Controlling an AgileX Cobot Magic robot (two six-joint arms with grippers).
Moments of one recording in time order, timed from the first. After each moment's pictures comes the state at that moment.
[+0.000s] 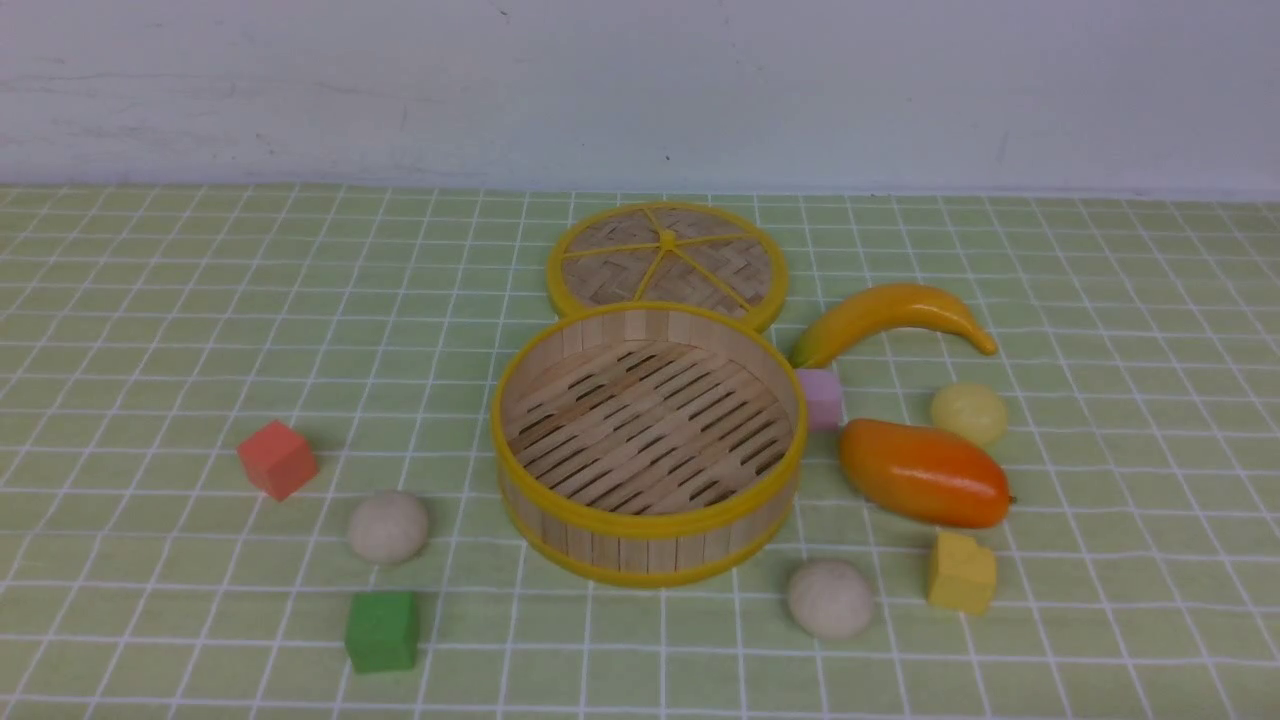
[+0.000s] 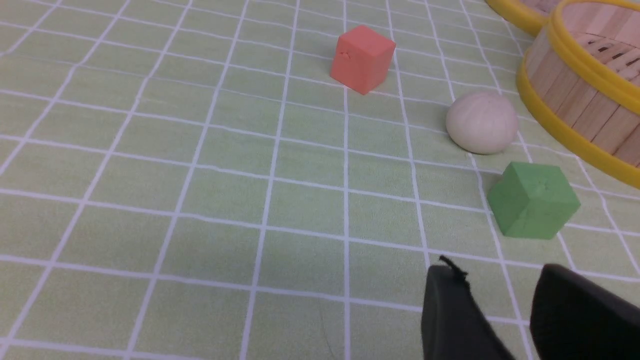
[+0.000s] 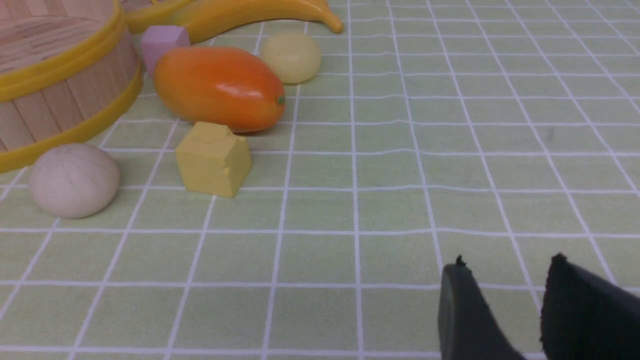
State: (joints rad) right arm 0.01 -0.01 0.02 -0.02 0.39 0.04; left arm -0.12 -0.01 0.03 0.08 0.38 -0.31
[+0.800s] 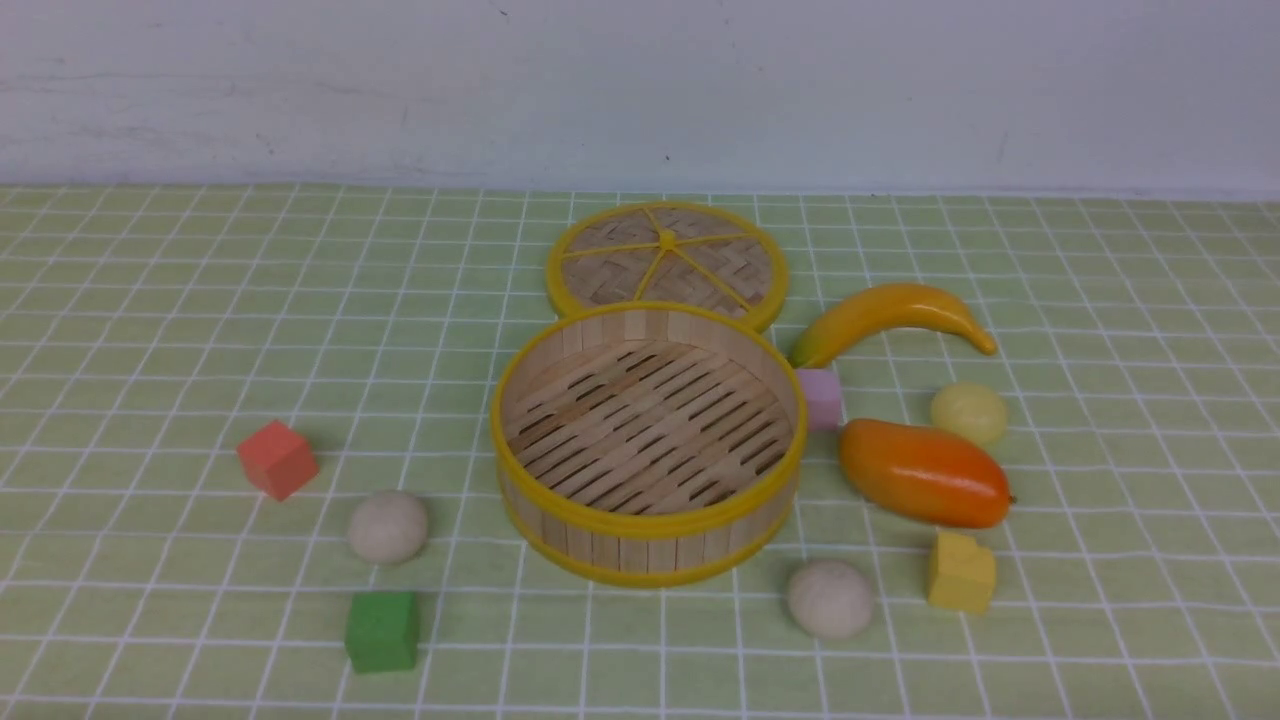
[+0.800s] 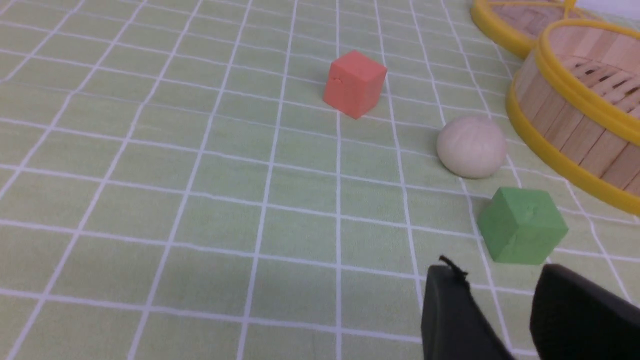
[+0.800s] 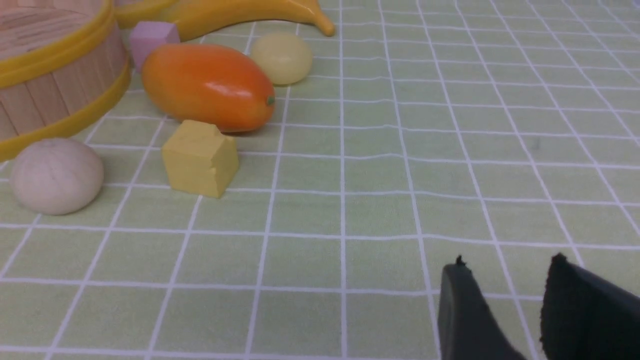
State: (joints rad) right arm 0.01 -0.01 0.02 -0.06 0.36 0.04; left arm -0.12 -0.01 0.03 0.08 0.32 -0.31
